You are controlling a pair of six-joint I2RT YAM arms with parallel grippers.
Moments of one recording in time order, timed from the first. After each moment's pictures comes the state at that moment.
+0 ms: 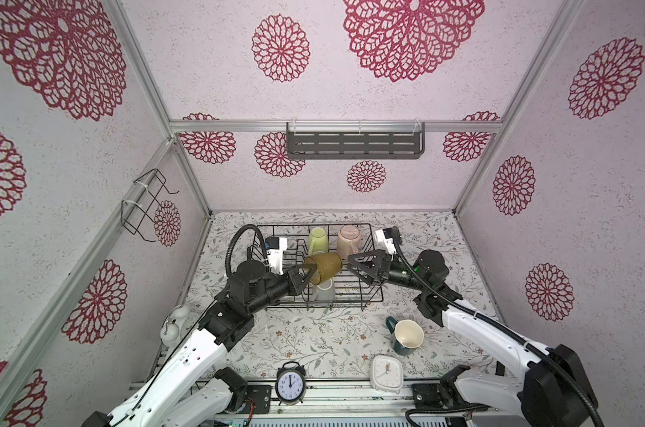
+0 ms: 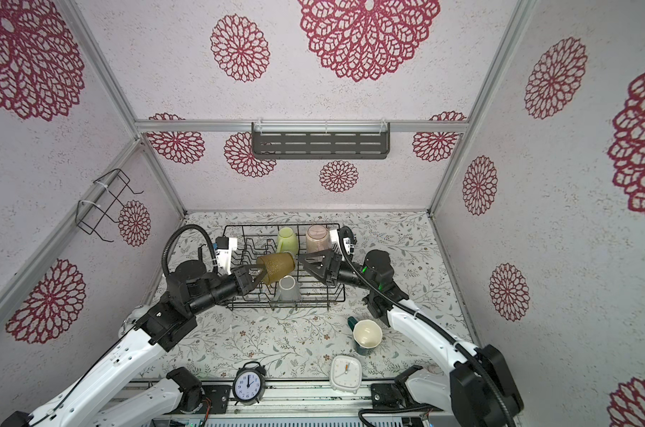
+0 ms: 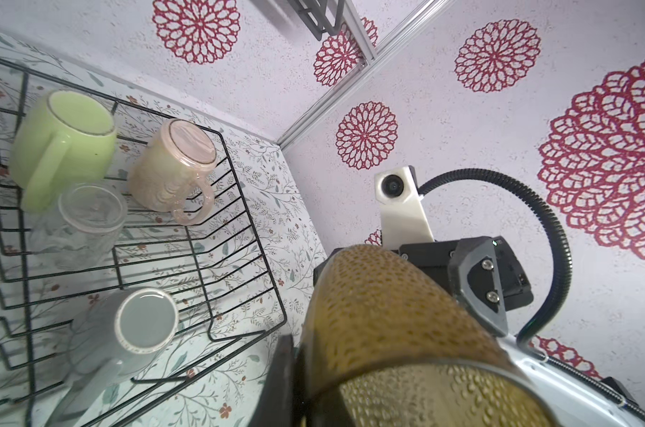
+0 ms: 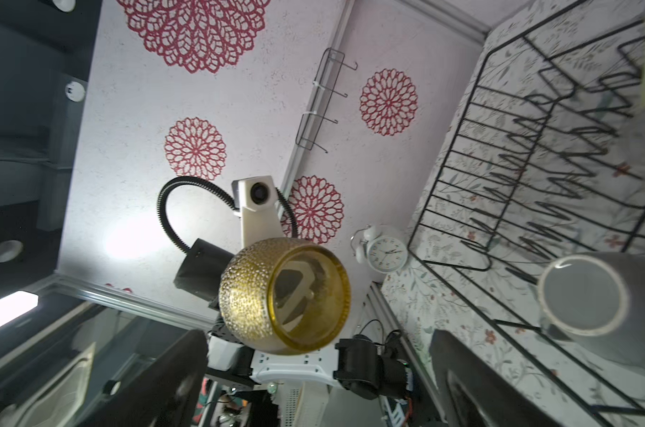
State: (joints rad) left arm -0.56 0.92 0.81 -0.08 0.31 -0.83; right arm 0.56 1.22 0.72 0.67 -0.79 1.36
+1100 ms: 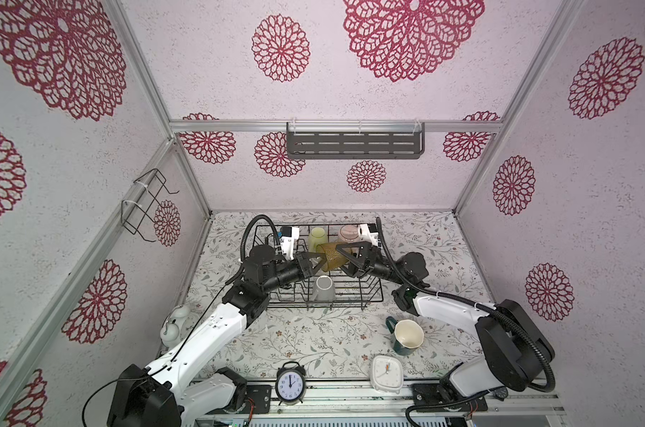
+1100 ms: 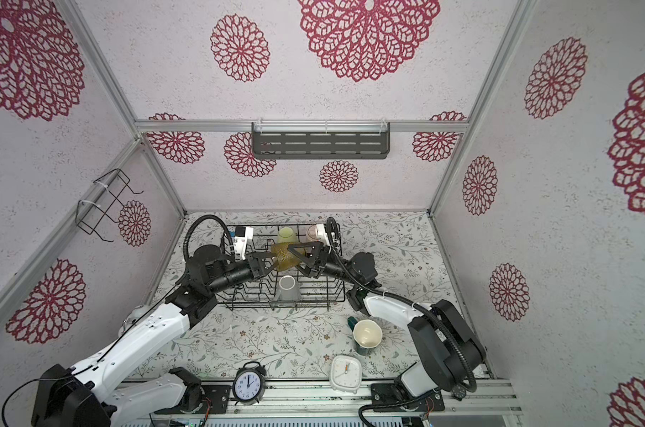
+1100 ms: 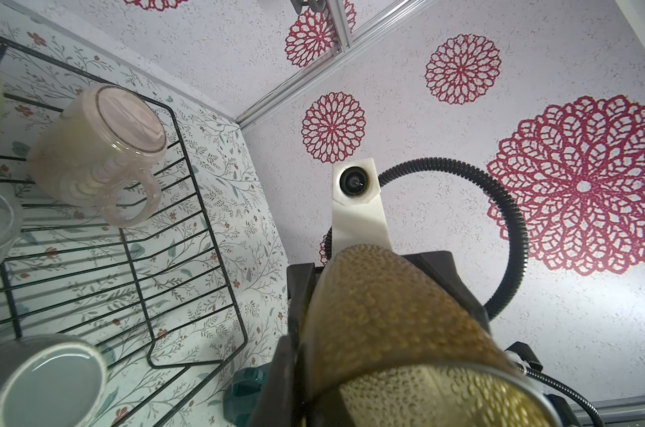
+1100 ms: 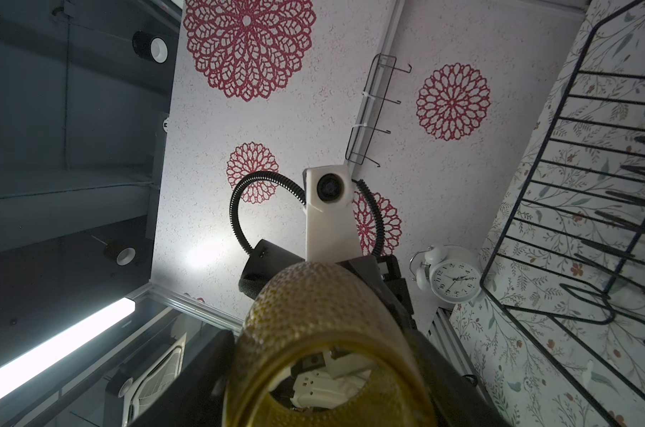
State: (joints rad) left arm -0.50 1.14 0.81 0.20 0.52 -0.96; right arm 0.62 1.50 0.77 1.13 -0.73 1.60
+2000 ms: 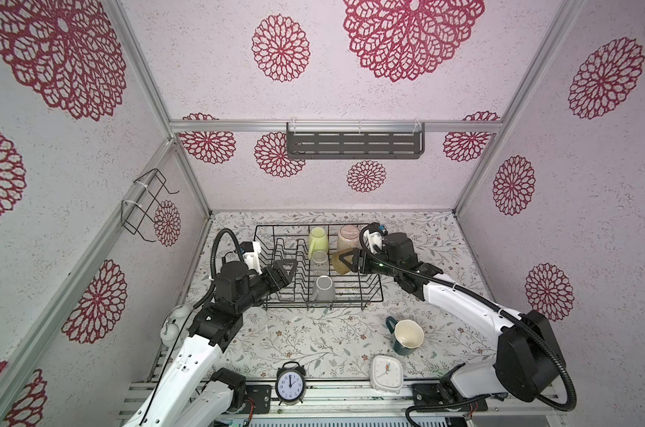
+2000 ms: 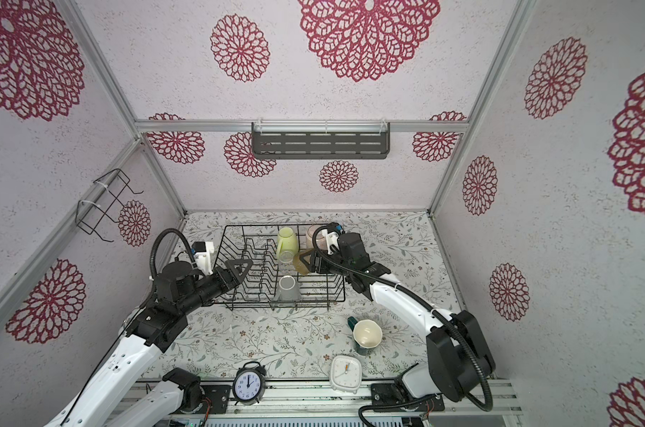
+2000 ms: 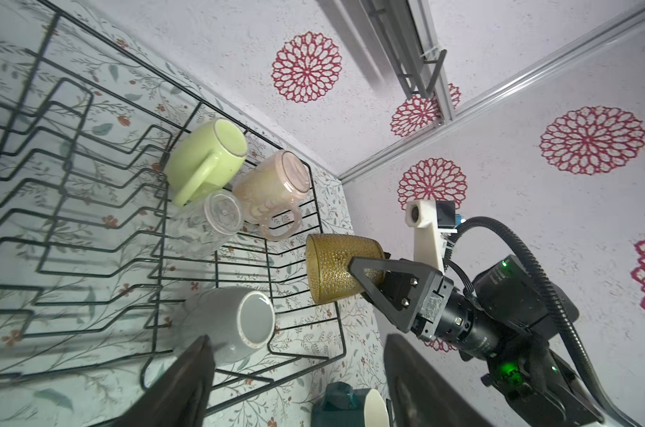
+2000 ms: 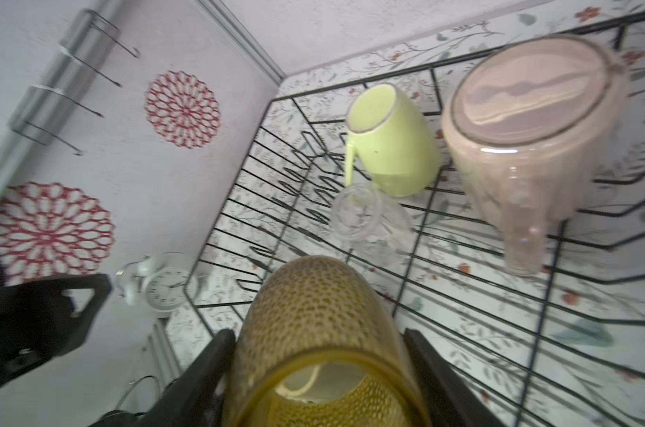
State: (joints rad) left arm -0.34 0.82 0.73 -0.24 0.27 -0.83; right arm 0.57 1.43 1.02 -0.10 -0.29 0.52
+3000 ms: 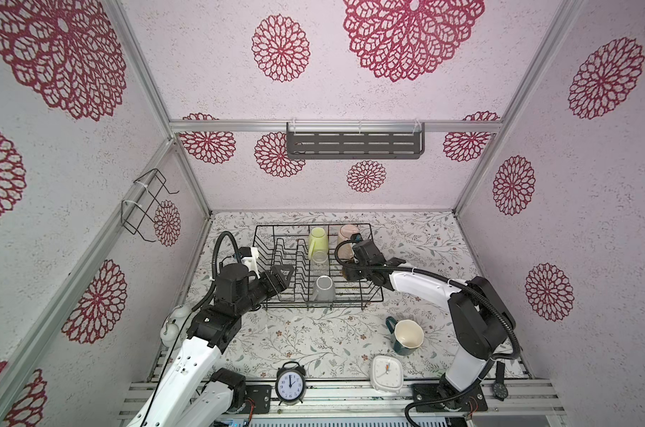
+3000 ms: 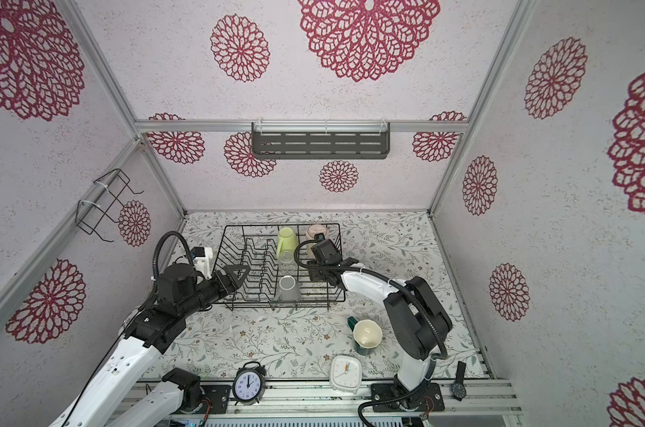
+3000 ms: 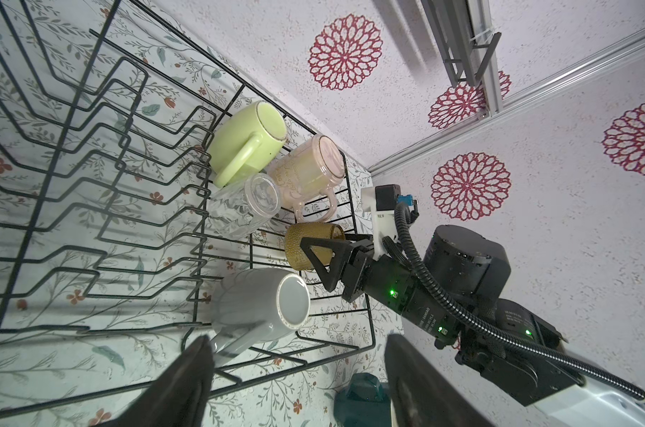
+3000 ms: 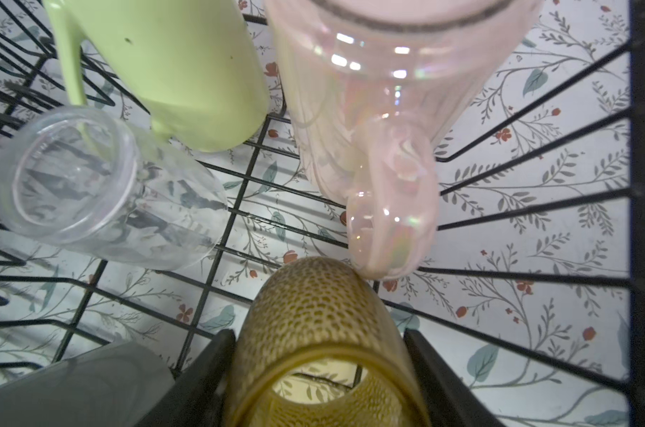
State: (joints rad) left arm -0.33 0.81 0.73 -0.33 0.25 -0.81; right arm 0.67 1.76 1.17 -0.25 0.19 0.29
